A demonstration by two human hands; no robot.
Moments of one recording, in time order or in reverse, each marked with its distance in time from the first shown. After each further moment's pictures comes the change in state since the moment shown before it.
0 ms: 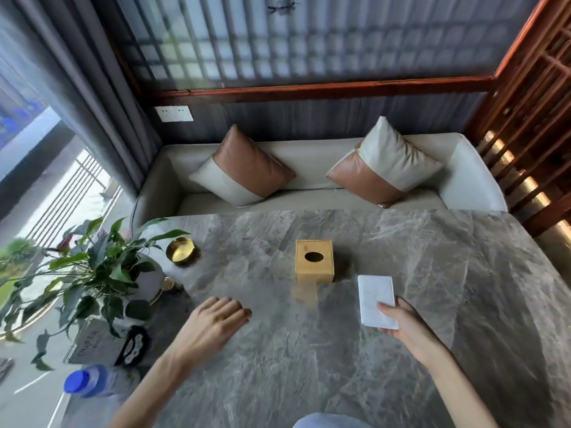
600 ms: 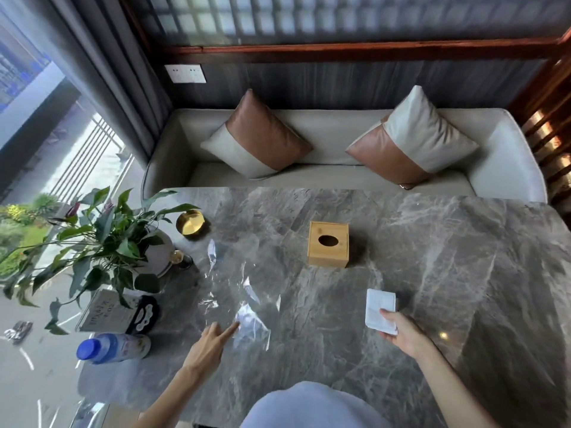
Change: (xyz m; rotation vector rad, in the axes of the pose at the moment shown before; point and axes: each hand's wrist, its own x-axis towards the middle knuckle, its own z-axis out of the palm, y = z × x) left_hand -0.092 0.000 0.134 -0.250 -0.616 -0.720; right_hand 0.081 0.073 -0.004 0.024 0.123 0.341
